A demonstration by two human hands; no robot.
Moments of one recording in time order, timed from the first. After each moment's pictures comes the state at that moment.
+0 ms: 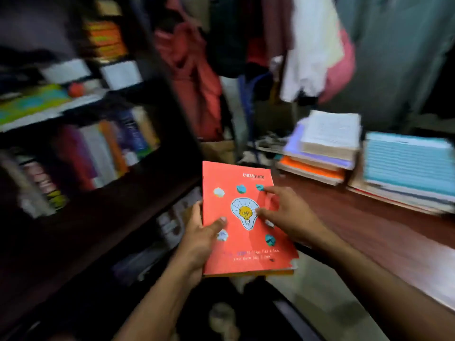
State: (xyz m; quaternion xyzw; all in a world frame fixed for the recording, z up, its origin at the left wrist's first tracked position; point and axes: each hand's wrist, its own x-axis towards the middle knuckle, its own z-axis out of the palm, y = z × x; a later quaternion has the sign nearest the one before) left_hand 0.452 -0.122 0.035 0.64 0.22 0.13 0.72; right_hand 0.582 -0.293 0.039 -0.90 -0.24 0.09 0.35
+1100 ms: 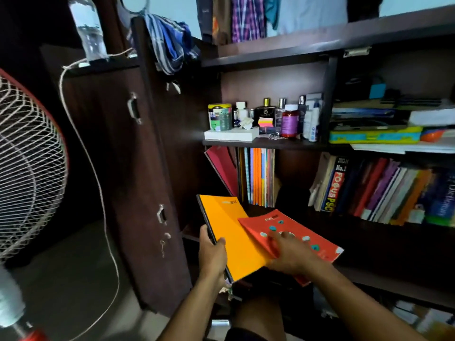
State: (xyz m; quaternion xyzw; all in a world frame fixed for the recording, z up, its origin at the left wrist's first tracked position) left_hand 0.123 0.090 0.003 0.38 0.58 0.58 0.43; right_hand 0.340 0.093 0.045 -0.63 -0.76 0.15 0.02
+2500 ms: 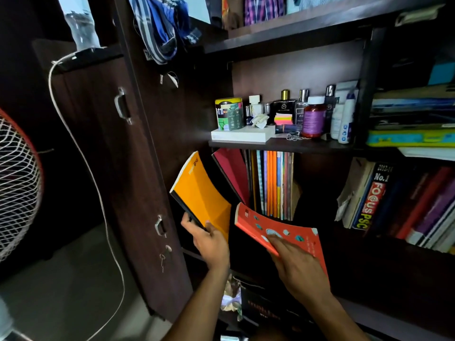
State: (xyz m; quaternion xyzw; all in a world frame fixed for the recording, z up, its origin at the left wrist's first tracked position) left_hand 0.142 0.171 0.037 0.29 0.60 0.74 0.11; right_hand 0.327 0.139 0.005 -0.51 -0.80 -0.03 0.31
